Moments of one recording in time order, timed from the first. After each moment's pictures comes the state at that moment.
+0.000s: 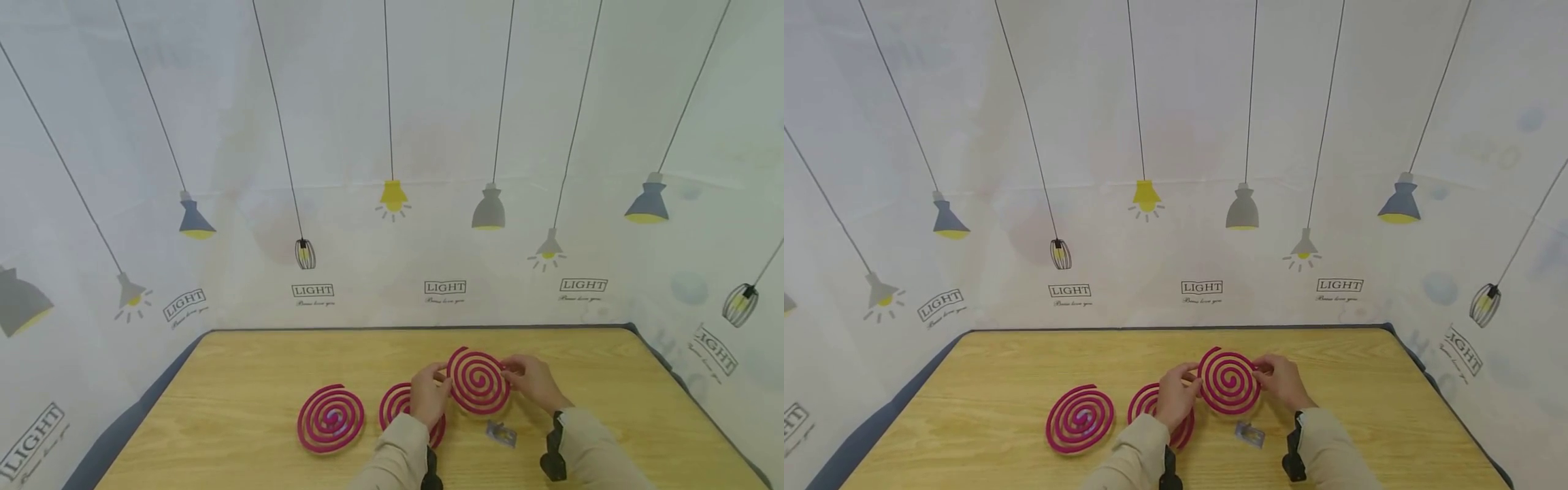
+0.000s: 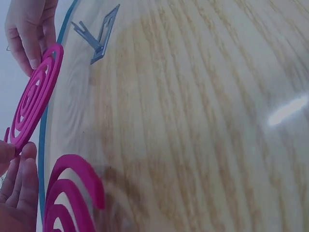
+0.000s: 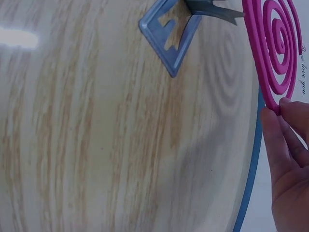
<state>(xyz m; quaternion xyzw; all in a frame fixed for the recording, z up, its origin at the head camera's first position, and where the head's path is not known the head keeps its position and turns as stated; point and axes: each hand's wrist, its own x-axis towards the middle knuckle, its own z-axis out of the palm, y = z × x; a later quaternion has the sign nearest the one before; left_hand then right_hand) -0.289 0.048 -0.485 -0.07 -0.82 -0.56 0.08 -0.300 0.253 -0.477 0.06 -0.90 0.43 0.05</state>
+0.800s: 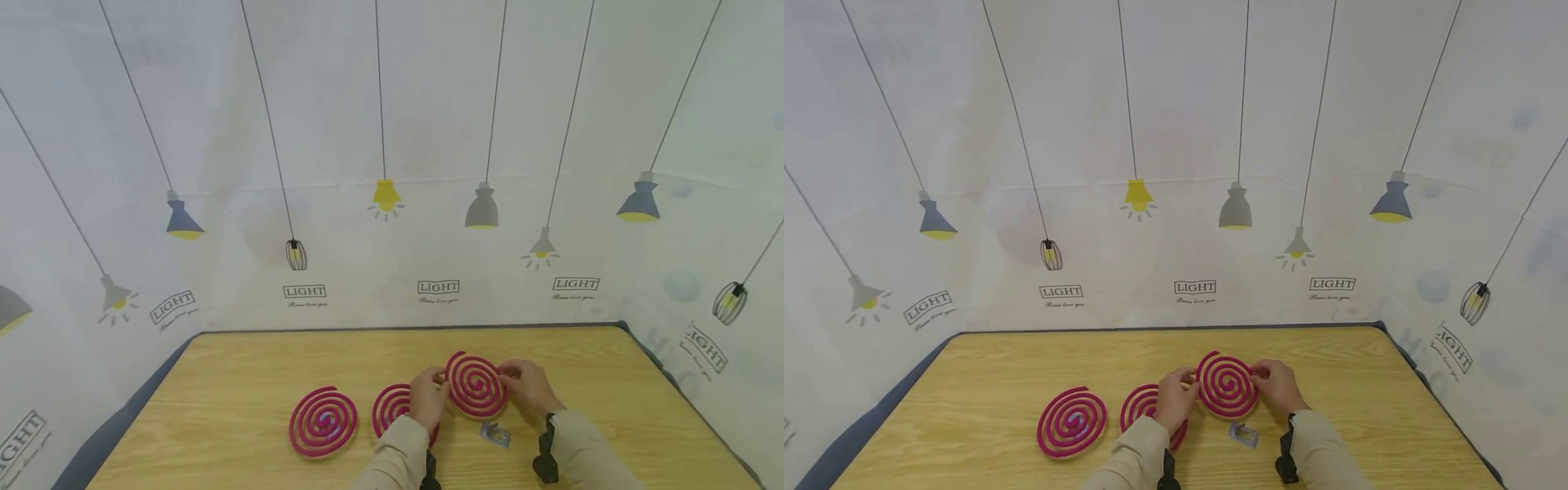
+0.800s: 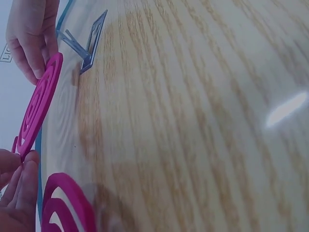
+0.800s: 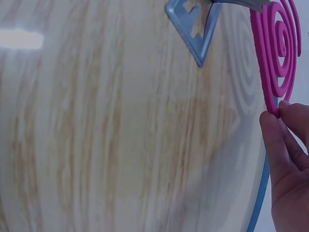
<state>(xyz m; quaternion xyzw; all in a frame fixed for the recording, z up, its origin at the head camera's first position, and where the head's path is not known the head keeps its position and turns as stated) -0.289 0.060 -0.491 -0.07 -0.84 -0.53 0.11 -0.303 0.260 -0.488 0.04 -0.92 0.38 0.06</state>
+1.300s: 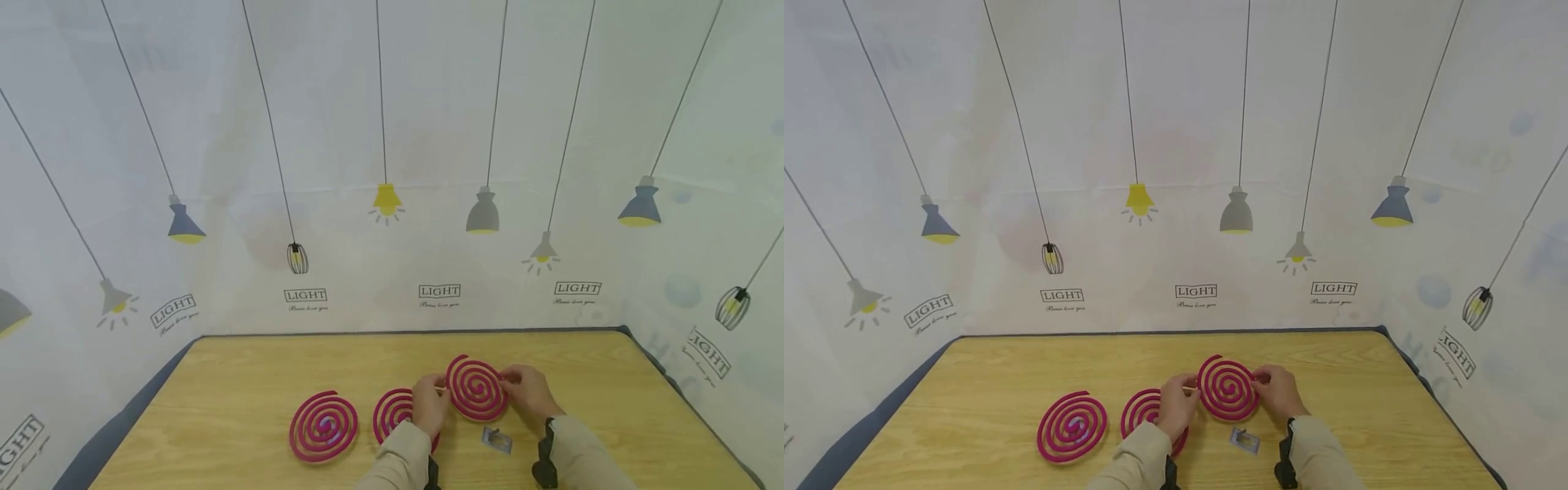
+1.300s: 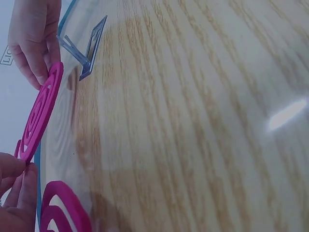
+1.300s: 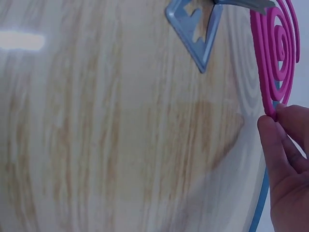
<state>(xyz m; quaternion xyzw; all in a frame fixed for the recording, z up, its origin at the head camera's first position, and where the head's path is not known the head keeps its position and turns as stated) -0.291 0.061 -0.497 -0.08 -0.83 -0.54 0.13 -0.302 0.257 -0.489 0.01 -0.91 0.40 0.04</state>
